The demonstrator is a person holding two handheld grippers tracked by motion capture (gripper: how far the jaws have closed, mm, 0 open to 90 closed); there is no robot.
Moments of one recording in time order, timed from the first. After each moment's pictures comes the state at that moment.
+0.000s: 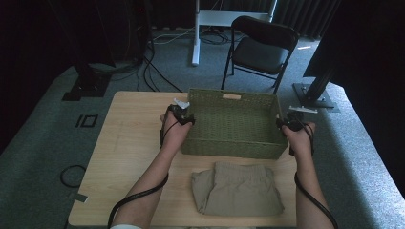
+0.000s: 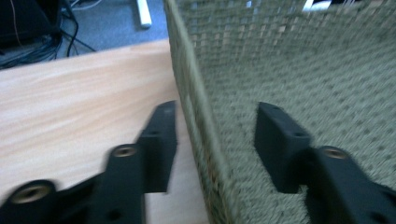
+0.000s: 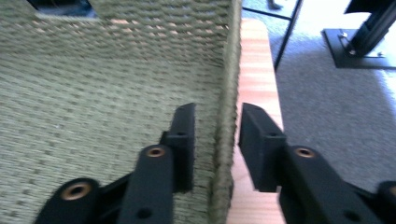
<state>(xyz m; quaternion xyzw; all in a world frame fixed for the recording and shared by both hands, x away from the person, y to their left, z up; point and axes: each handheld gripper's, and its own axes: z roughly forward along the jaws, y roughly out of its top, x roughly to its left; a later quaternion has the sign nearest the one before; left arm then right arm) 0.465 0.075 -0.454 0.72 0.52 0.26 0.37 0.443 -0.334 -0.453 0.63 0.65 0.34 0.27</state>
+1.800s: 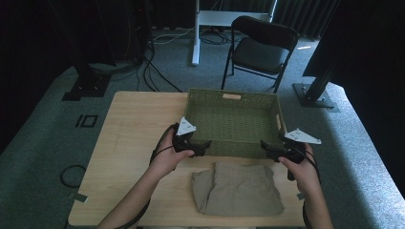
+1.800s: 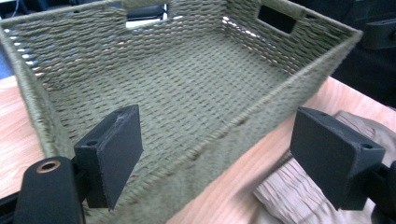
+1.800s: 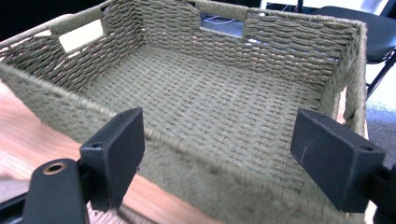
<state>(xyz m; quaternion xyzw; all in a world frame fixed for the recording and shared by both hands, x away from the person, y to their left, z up) 0.351 0.066 -0.427 0.80 0.34 0.17 0.47 0.329 -0.295 -0.442 0.47 0.71 0.45 0.27</state>
